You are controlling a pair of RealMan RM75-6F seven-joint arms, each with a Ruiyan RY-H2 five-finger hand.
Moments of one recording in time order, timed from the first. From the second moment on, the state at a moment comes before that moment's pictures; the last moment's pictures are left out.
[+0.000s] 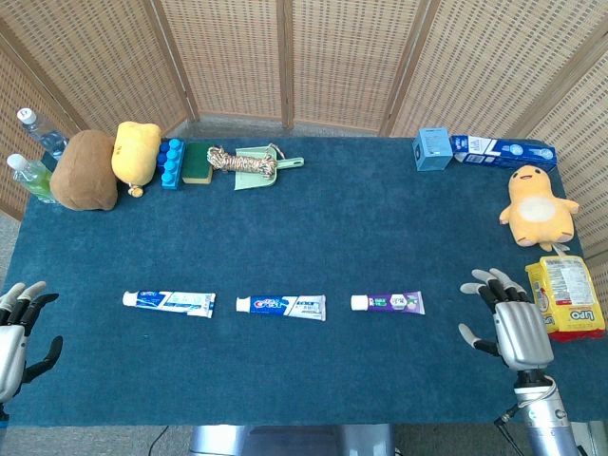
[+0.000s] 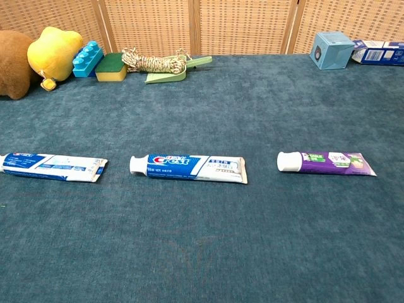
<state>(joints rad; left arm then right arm) 0.01 -1.04 0.00 -1.98 1.46 1.55 0.27 0.16 -1.19 0.08 -1.81 -1.46 1.43 -0.14</state>
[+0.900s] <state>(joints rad) -0.03 -1.05 -0.02 -1.98 1.48 1.50 0.29 0.24 -1.21 0.10 -1.83 -1.35 1.28 -0.22</state>
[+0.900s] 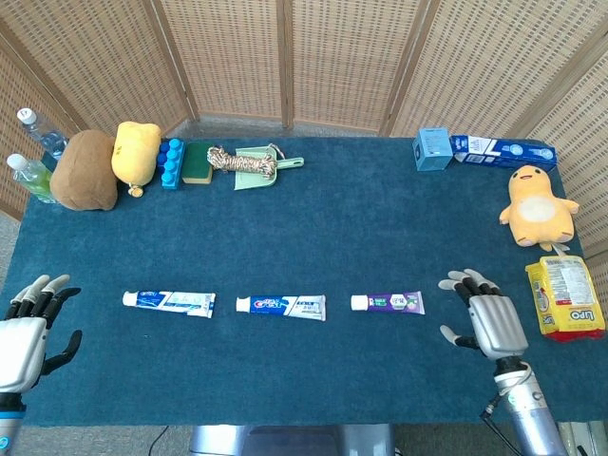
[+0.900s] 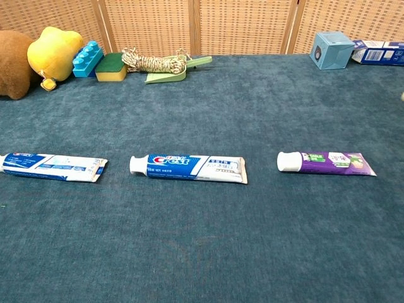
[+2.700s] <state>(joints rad) -0.06 -1.06 -0.02 -1.94 1.45 1.48 0.24 0.52 -1.51 0.14 -1.63 -0.95 1.11 -0.65</state>
